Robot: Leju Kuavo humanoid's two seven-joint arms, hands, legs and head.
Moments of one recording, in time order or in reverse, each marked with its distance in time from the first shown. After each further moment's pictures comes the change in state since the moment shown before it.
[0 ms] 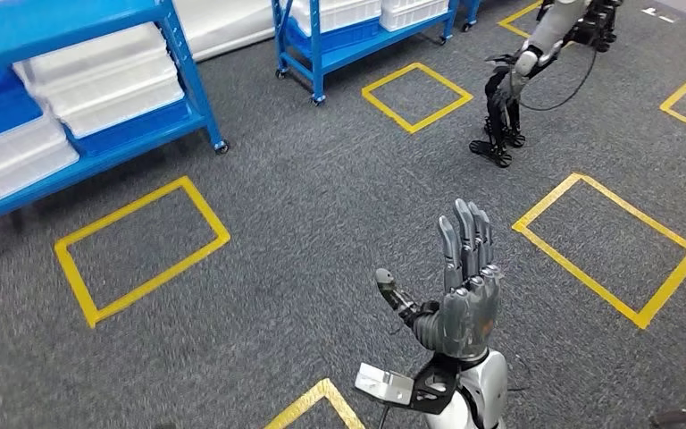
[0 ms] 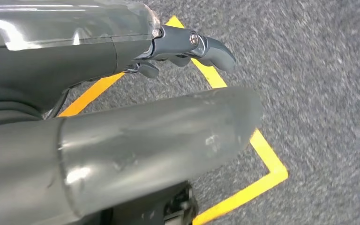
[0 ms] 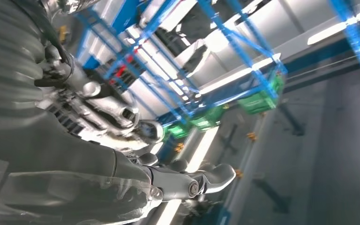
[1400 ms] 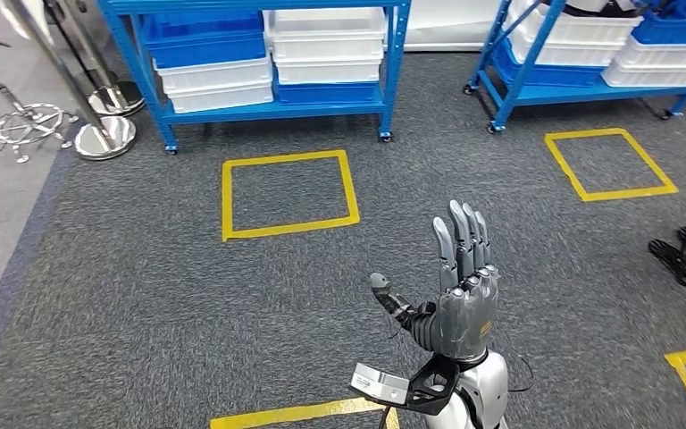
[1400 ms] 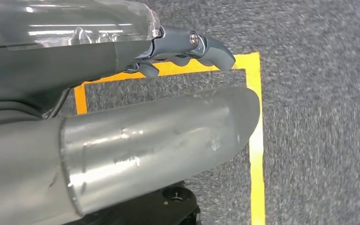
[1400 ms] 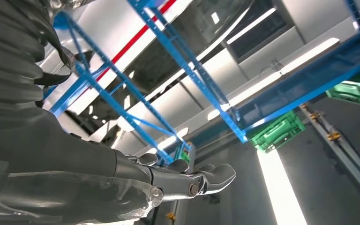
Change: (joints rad) left arm 0.011 -0.006 0.014 0.001 0.010 0.006 -0.009; right arm 0.000 -0.010 0.008 0.001 0.020 0.000 0.040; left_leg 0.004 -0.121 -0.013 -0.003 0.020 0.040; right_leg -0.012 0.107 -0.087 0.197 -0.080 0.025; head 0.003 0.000
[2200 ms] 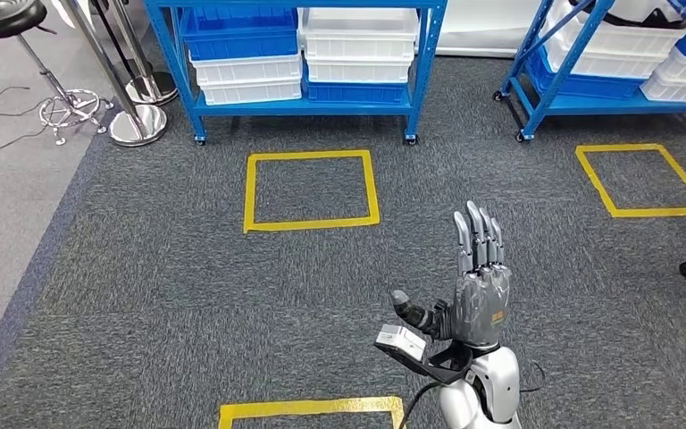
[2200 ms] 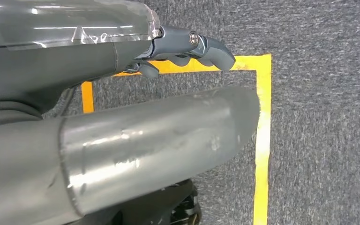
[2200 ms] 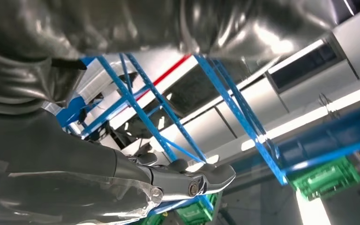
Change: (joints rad) left arm -0.003 -0.007 0.007 0.000 -0.037 -0.016 -0.001; right arm -0.021 -0.035 -0.149 0.179 0.014 0.000 0.088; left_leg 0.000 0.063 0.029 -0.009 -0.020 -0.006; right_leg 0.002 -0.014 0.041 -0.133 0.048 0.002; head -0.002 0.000
